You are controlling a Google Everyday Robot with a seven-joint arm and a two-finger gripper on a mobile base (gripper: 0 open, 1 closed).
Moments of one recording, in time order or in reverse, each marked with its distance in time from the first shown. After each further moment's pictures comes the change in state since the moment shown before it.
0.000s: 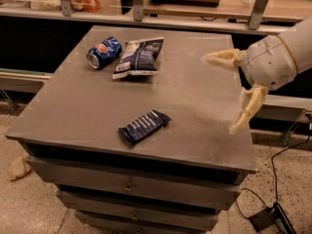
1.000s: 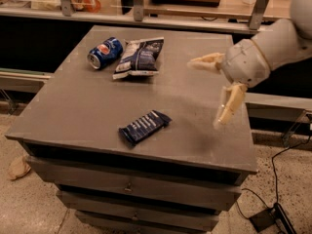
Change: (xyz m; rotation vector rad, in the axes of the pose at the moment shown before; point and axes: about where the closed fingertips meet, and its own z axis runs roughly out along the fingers) arm 0.017 -0.022 0.031 -0.077 0.010 0.036
